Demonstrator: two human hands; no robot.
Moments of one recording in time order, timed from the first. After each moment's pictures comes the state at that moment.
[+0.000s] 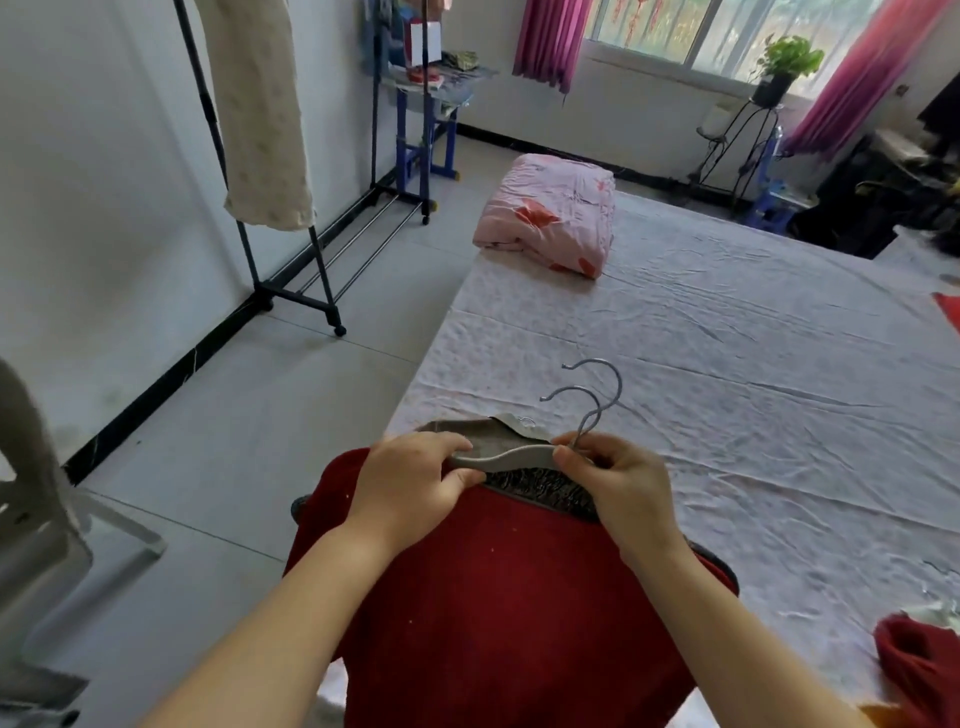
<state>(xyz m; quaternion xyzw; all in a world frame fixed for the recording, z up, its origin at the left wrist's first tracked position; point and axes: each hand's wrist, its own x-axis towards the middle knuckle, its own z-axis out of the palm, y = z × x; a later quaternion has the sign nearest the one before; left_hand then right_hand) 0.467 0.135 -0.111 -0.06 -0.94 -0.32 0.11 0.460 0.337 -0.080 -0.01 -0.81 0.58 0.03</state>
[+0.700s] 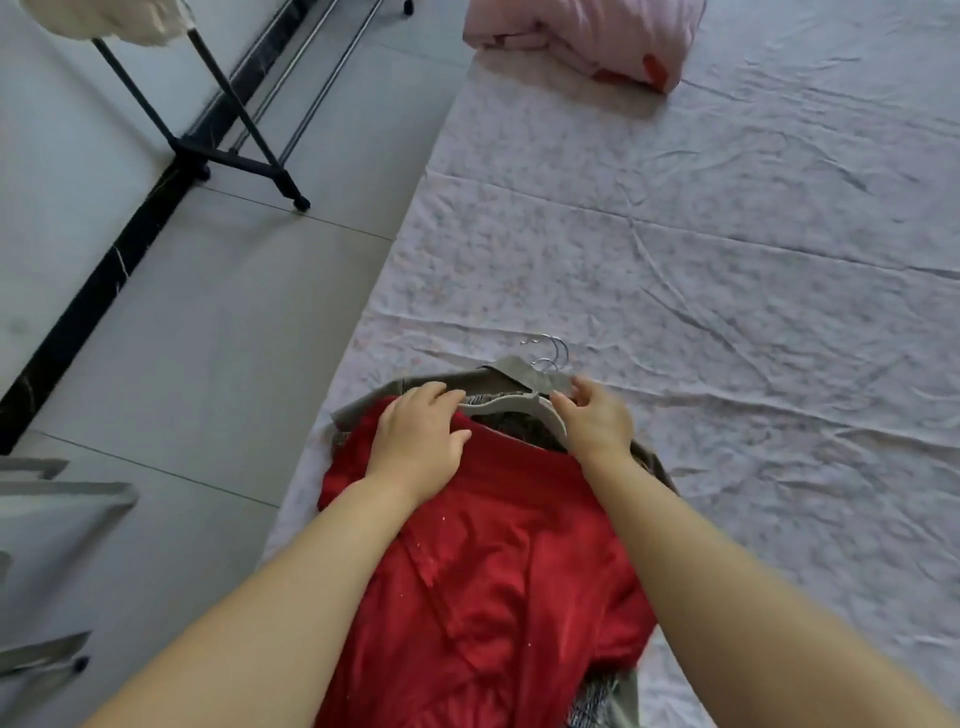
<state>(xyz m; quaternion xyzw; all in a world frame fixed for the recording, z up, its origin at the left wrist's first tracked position) 0.231 0.192 -0.342 0.00 -0.97 -0.22 -0.11 0.190 0.378 -0.360 -0.21 -0.88 0.40 -0.14</state>
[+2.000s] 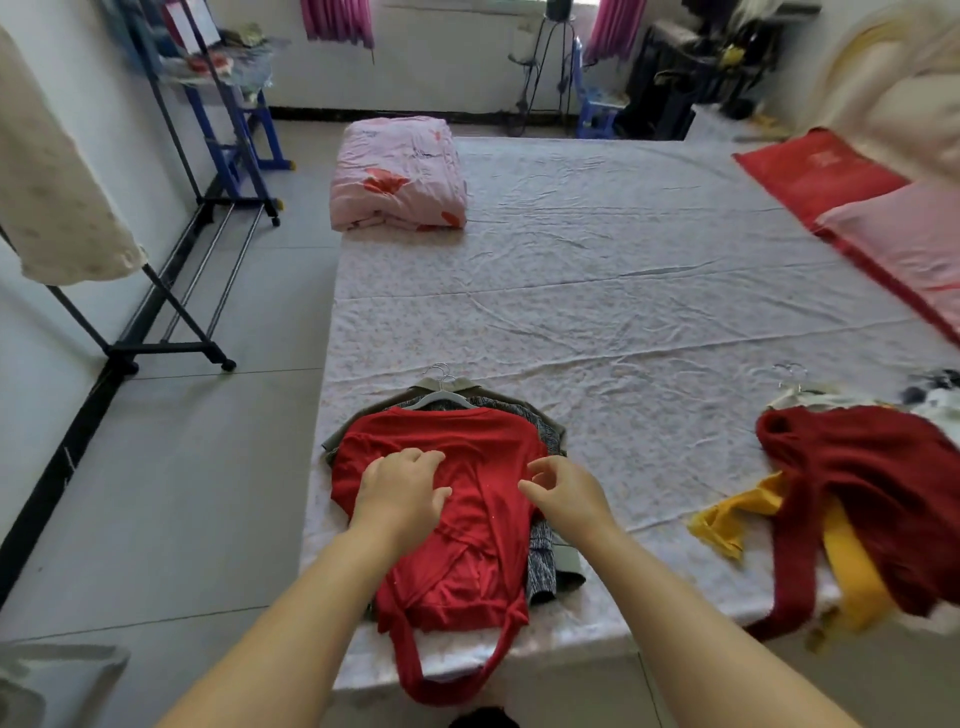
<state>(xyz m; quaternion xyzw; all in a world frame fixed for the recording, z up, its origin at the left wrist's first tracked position) 0.485 0.169 -0.151 -0.21 -0.97 -0.14 -0.08 0.540 0.360 -0.158 -0.23 -0.89 0.38 -0.07</state>
